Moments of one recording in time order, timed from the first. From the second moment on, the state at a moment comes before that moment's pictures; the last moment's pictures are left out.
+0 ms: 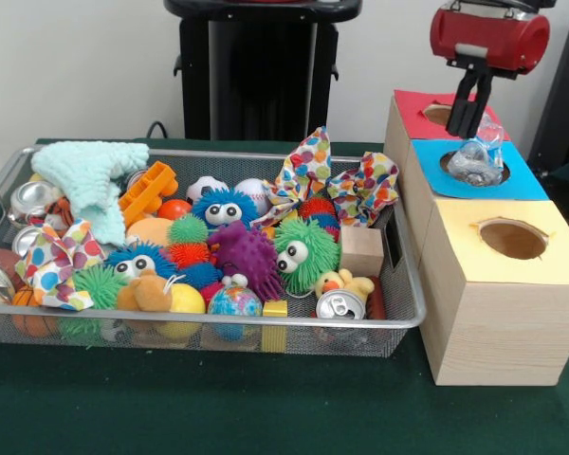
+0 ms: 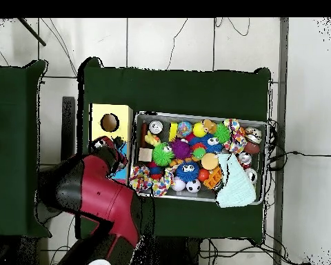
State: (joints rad) arm 0.50 -0.58 -0.56 1.73 0.62 0.22 2.33
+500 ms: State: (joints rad) arm 0.50 -0.52 -0.58 1.69 0.67 0.21 2.33
